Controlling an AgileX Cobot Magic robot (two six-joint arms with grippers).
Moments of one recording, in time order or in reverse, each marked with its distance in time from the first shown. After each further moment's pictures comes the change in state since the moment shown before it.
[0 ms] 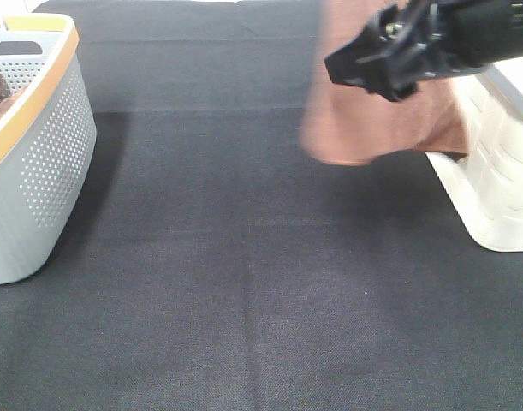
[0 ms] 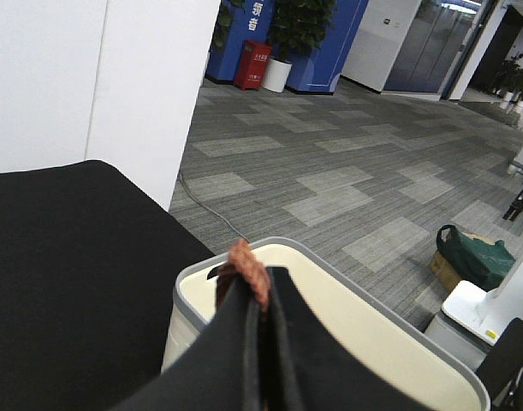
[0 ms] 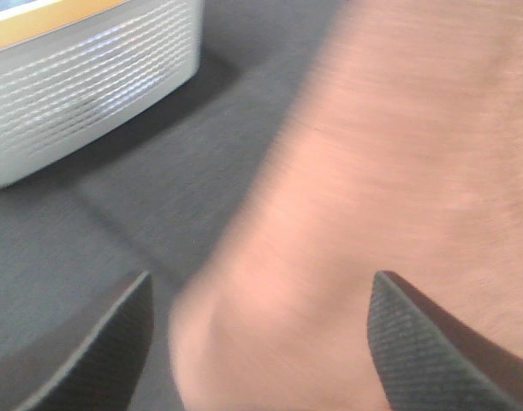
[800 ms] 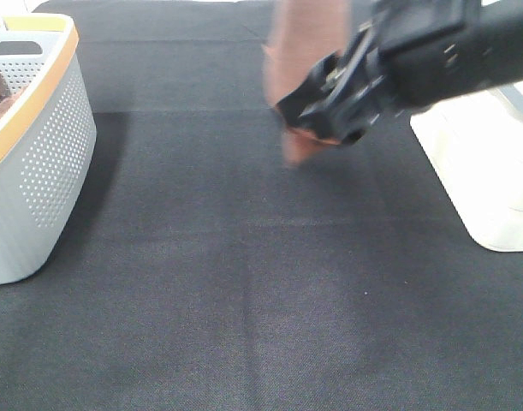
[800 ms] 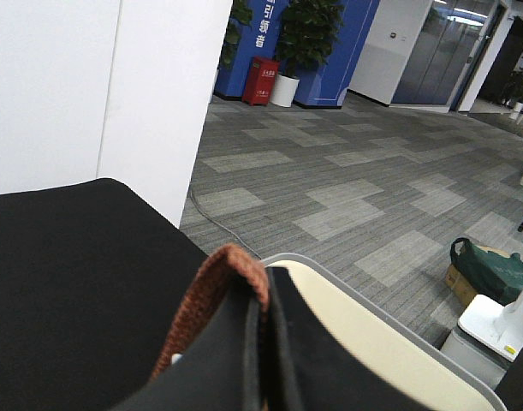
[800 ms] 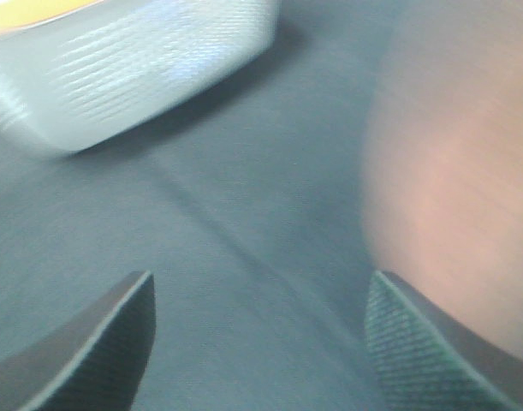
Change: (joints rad) left arm -0.003 0.004 0.000 0.032 -0.044 0.001; right arm 0.131 0.051 0.000 0.050 0.035 -0.059
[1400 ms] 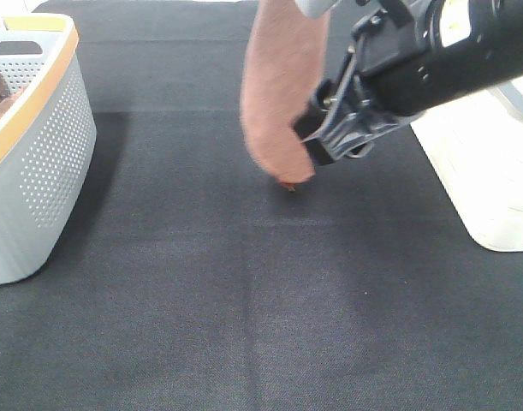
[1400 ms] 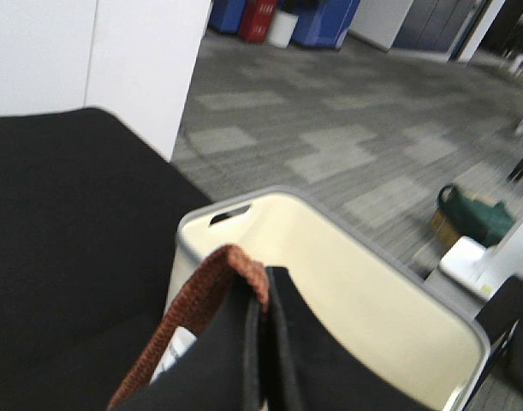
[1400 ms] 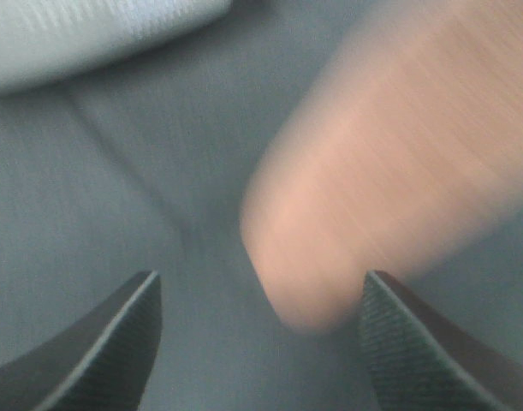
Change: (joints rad) left arm 0.000 0.001 0.000 0.103 0.153 -0.133; right arm 0.012 0.086 -0.083 -0.435 0.177 0.328
